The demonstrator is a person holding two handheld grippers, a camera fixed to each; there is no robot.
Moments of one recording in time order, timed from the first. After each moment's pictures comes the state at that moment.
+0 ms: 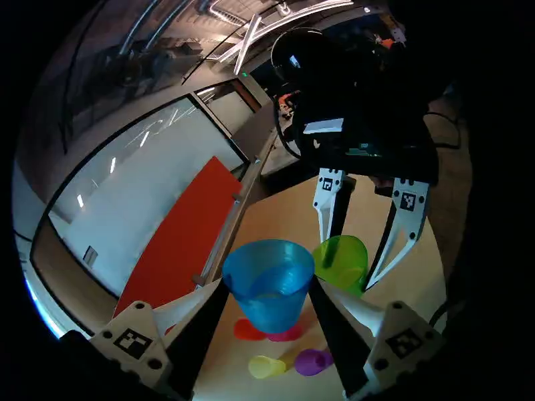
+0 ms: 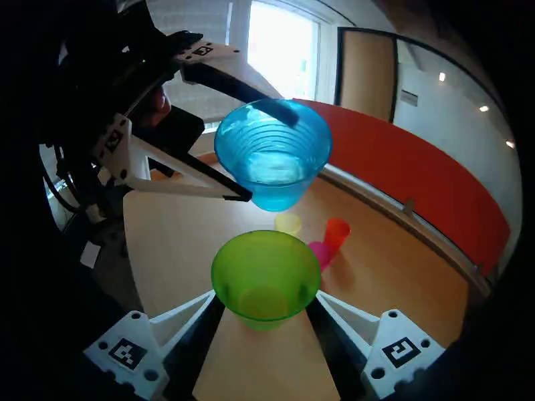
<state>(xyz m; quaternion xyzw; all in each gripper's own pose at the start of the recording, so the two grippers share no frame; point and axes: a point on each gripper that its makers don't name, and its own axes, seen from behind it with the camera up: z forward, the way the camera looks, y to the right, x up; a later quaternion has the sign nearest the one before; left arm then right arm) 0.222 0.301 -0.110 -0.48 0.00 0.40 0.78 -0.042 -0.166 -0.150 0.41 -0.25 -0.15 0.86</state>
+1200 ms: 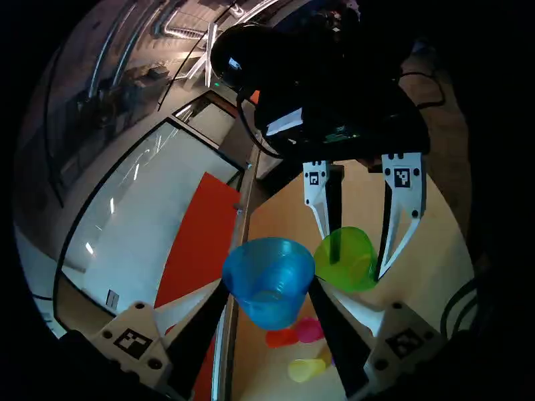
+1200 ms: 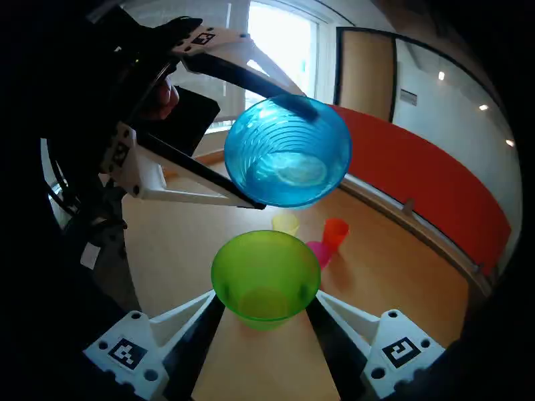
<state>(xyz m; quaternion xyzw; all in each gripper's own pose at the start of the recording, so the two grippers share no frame) 0.223 0.321 -0.103 -0.47 0.06 0.50 0.73 -0.043 -0.161 -0.143 0.41 -0.25 -0.14 0.87</state>
